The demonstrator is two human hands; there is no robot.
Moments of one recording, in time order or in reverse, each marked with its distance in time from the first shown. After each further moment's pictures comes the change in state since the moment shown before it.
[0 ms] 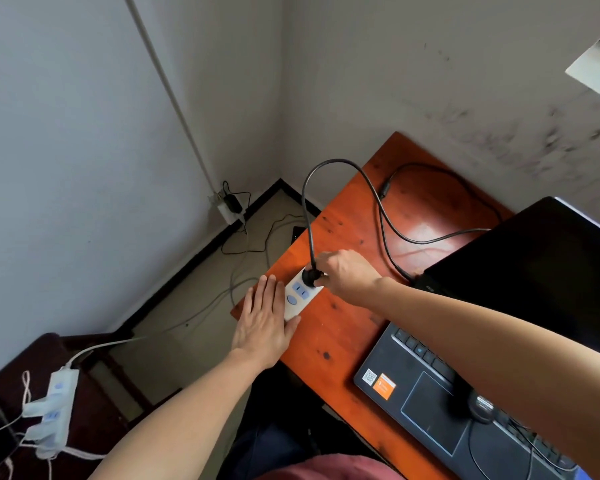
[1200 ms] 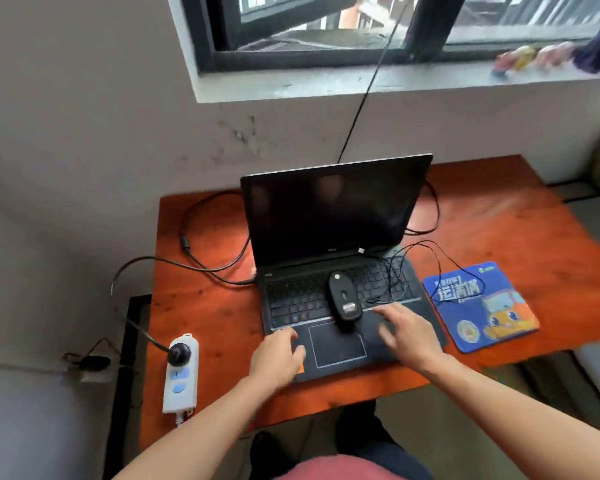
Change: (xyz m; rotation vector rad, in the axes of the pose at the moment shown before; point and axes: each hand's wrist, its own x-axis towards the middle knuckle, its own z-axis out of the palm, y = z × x) left_hand -0.012 0.173 -0.043 -0.149 -0.368 0.528; right_hand -0.338 -0.004 0.137 0.412 0.607 1.182
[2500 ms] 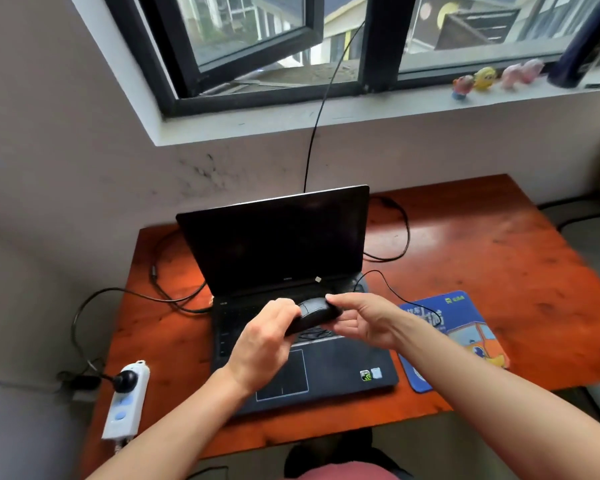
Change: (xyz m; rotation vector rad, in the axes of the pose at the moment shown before) left_hand 0.007 0.162 -0.026 0.081 0.531 0.799; right_hand 0.067 0.036 -0.117 1.464 -0.618 0.513
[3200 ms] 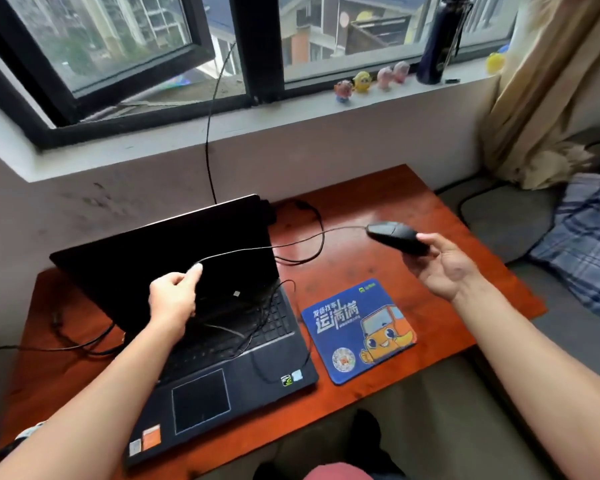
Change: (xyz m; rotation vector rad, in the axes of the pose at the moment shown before) left_hand 0.104 -0.021 0.042 -0.489 0.269 -1.067; right_hand -0.120 -0.056 -0.234 0.656 0.391 -0.468
